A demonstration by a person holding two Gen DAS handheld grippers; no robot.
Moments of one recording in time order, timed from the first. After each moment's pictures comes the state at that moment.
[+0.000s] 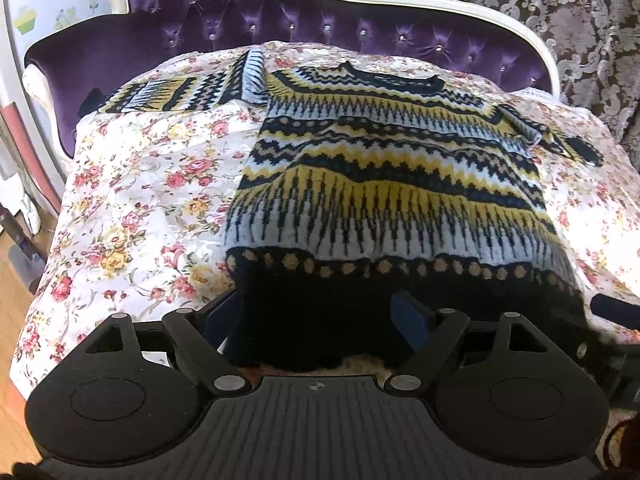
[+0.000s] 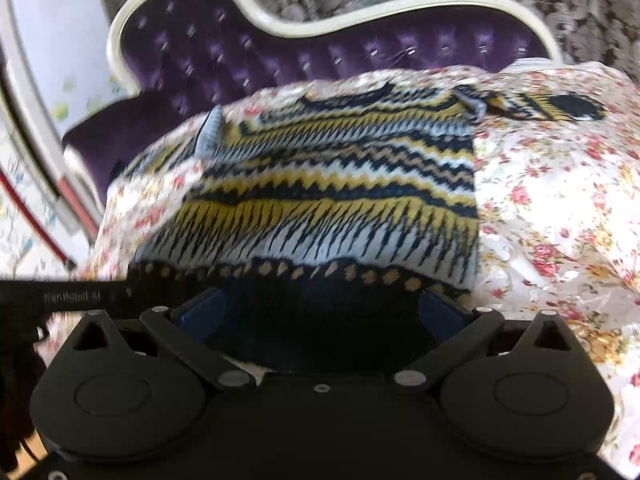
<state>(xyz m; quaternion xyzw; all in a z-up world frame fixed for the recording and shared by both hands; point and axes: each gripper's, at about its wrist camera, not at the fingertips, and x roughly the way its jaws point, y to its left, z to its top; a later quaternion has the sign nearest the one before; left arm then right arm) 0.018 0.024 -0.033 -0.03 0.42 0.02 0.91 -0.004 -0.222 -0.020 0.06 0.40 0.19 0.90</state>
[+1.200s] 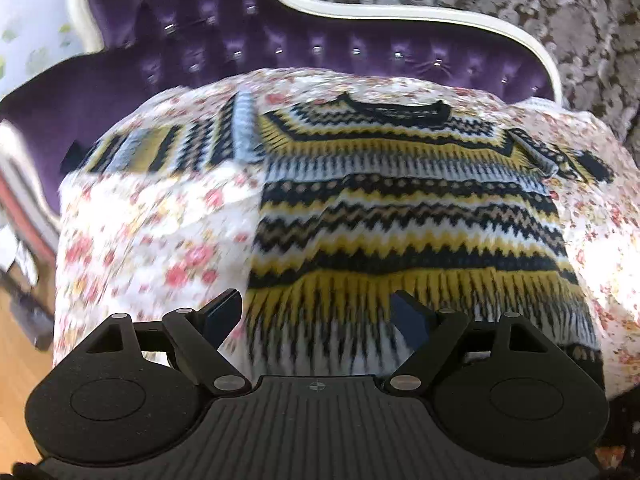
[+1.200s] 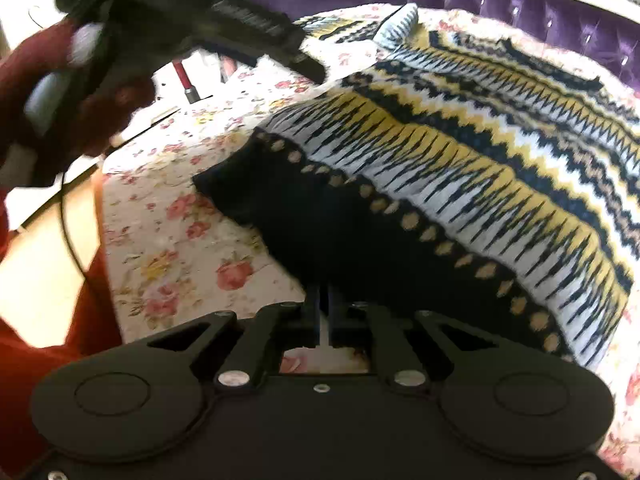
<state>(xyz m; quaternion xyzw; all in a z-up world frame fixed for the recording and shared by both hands) 0.101 0.037 -0.001 0.01 0.41 0.00 0.91 0.018 -0.170 -0.033 -0.10 0.45 0.43 0.77</state>
